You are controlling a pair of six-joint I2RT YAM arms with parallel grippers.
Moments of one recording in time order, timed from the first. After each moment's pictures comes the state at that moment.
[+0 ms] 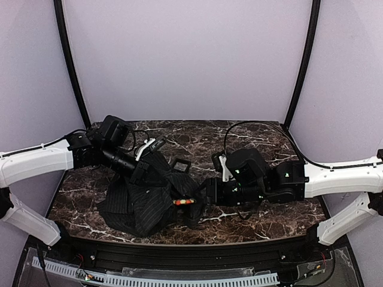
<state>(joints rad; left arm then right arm) -0.76 1.34 1.04 -0.46 0.72 -0.18 1.22 1.31 0.93 -0.28 0.12 0.96</state>
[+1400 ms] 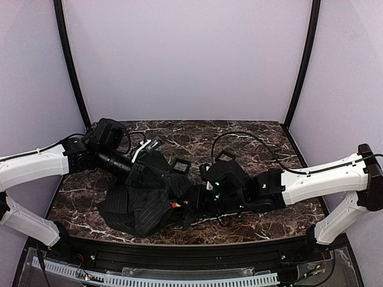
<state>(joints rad) -0.76 1.28 0.97 -0.38 0.79 -0.22 1.28 1.47 0.95 -0.11 0.12 1.18</state>
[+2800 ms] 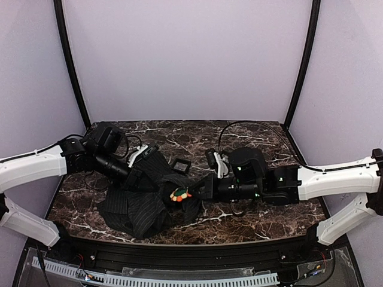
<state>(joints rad) -0.74 1.25 0.96 -0.50 0.65 -0.15 1.18 1.34 0.86 0.01 -0.01 0.96</state>
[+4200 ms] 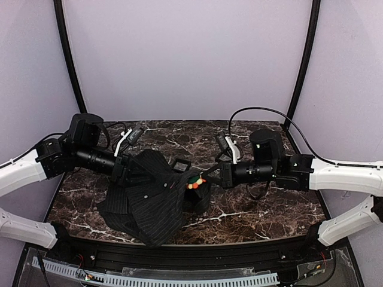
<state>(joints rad) -0.77 1.08 0.96 -0.43 0.67 -0.29 0.97 1.23 0.84 -0.01 -0.28 0.55</state>
